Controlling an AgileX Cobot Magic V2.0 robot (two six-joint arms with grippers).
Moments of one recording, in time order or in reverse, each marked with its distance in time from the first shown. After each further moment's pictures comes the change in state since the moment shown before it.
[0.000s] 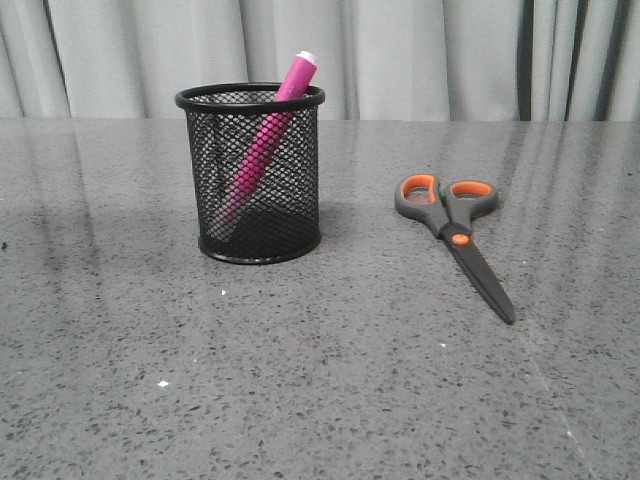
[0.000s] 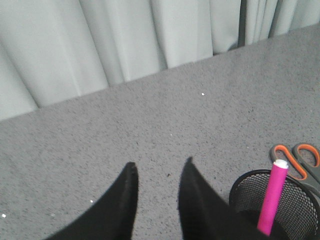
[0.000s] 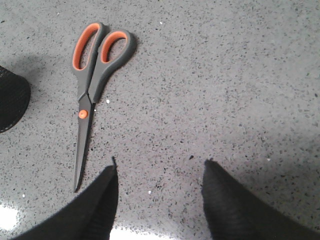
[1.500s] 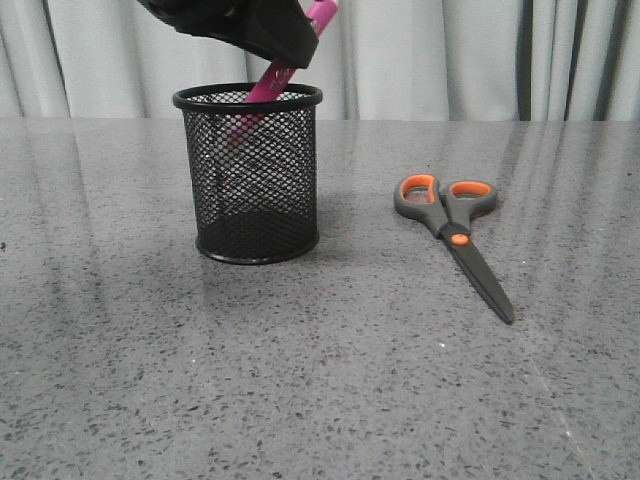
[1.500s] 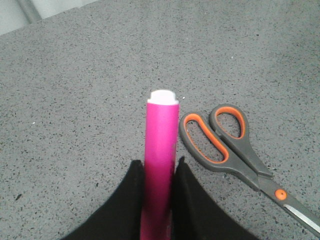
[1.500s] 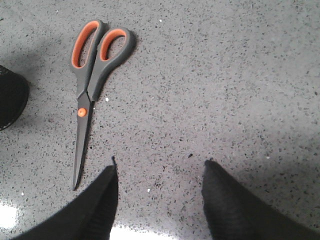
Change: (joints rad) left arm -0.289 0.444 -0.007 -0.057 -0.276 0.000; right arm 0.000 0.000 0.000 -0.005 0.005 0.000
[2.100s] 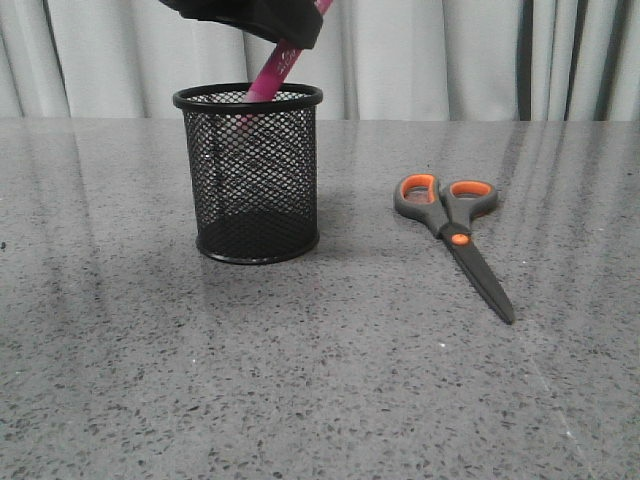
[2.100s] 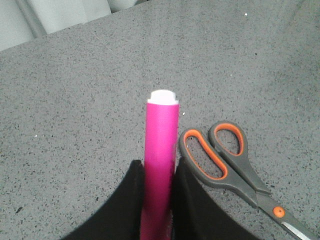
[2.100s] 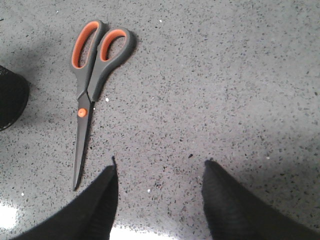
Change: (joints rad) left arm 0.000 0.000 -0.005 -0.018 -0.037 0.000; right arm 0.000 0.000 0.000 0.000 -0.002 0.000
